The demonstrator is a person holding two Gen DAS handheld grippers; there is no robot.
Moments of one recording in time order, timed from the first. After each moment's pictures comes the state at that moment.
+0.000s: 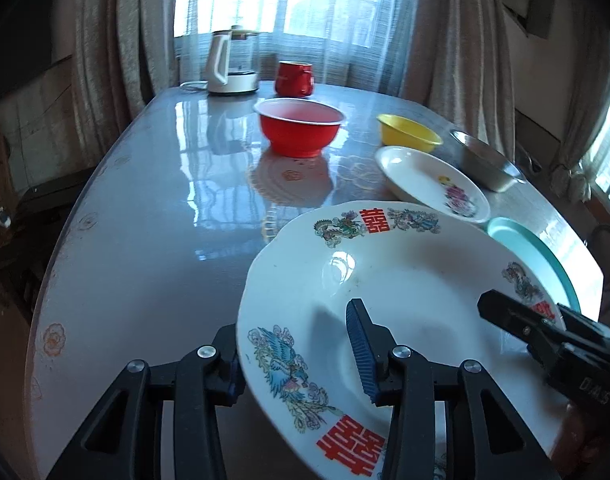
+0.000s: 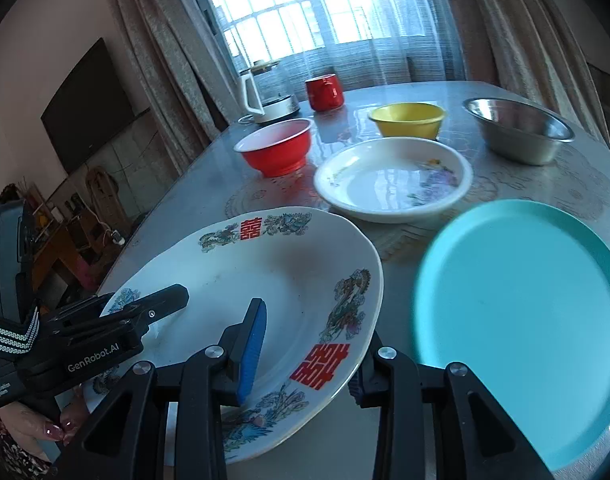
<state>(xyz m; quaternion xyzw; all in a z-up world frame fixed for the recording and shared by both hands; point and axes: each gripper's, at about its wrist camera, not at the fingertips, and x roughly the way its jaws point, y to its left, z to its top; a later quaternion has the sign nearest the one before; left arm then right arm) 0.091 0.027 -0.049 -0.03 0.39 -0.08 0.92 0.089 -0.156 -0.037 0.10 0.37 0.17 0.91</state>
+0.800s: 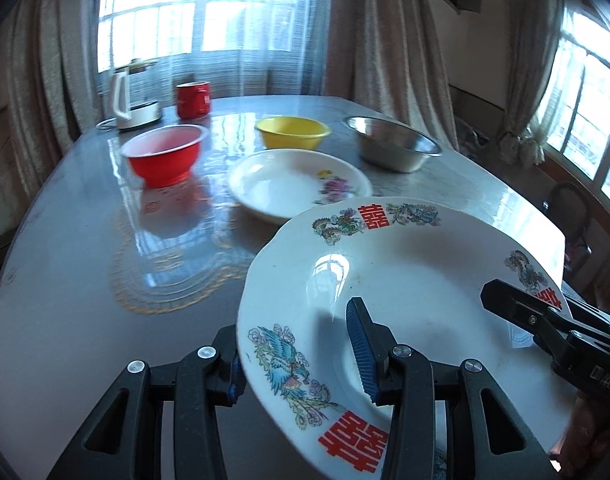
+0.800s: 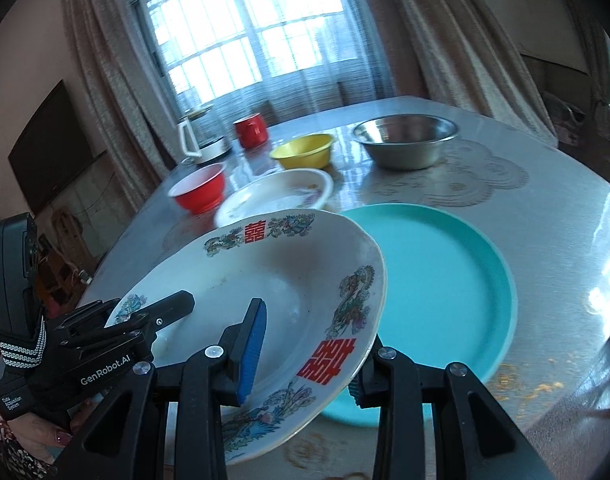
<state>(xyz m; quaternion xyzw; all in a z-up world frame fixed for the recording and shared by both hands) 0.088 -0.083 -0.034 0.01 0.36 -0.19 0.91 0.041 -0.254 -0.016 0.12 0.33 0.07 0.93</state>
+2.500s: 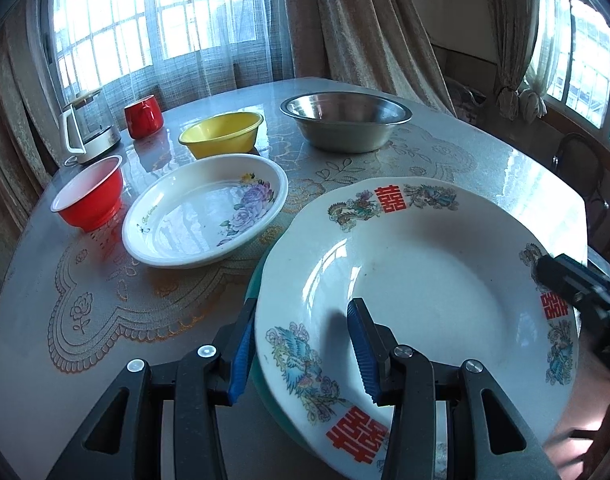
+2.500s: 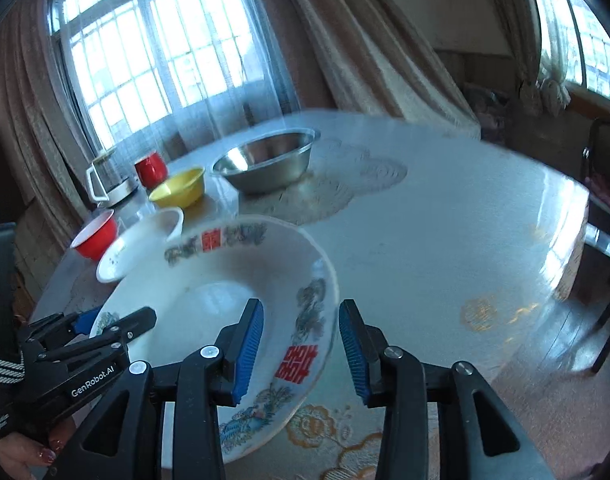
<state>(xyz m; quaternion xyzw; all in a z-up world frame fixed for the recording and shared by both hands) 0.116 -0.187 -0.043 0.09 0.37 -0.17 0.91 0.035 -0.351 -0.027 0.14 0.31 -0.06 0.94</state>
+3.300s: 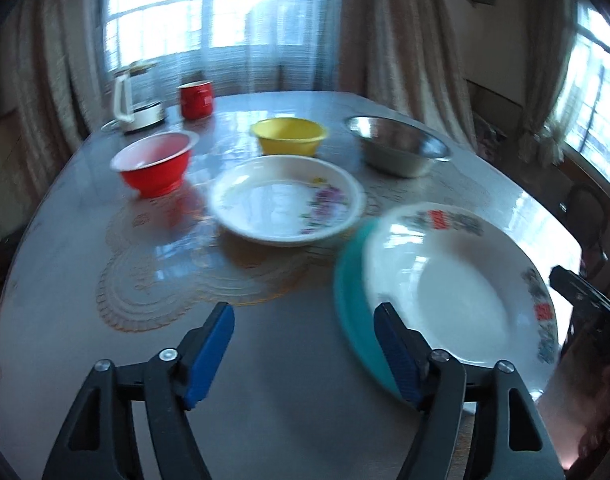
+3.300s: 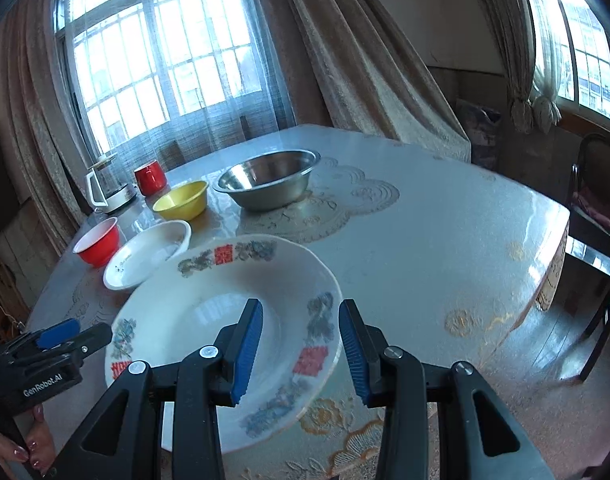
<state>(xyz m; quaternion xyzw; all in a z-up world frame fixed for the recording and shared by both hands) 0.103 -0.107 -0.022 0.01 0.38 -0.13 0.92 0.025 -0.336 -0.003 0.13 0.30 -0.07 0.94</state>
